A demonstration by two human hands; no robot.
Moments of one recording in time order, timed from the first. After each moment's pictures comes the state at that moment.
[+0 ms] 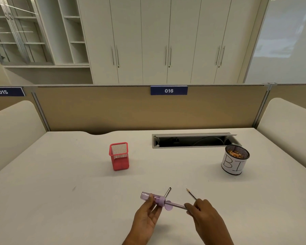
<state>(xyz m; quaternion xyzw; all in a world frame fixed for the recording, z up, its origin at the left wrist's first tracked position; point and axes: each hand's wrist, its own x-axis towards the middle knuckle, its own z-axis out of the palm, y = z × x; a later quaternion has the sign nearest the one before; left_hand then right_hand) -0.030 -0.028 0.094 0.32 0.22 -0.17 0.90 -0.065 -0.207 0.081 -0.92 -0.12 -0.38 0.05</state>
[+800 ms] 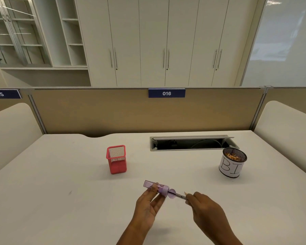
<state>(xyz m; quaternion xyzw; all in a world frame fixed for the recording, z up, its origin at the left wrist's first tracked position) -0.009 -0.043 0.121 0.40 0.15 -0.16 0.89 -0.060 -0.212 0.123 -0.96 -0.07 -0.21 0.16</state>
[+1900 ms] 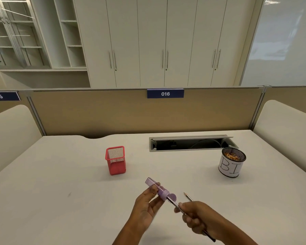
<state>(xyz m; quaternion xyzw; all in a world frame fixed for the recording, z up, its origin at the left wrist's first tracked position) -0.013 -0.042 0.134 0.42 0.16 -0.18 0.88 -0.057 -0.203 0.155 -0.61 0.19 0.30 0.71</state>
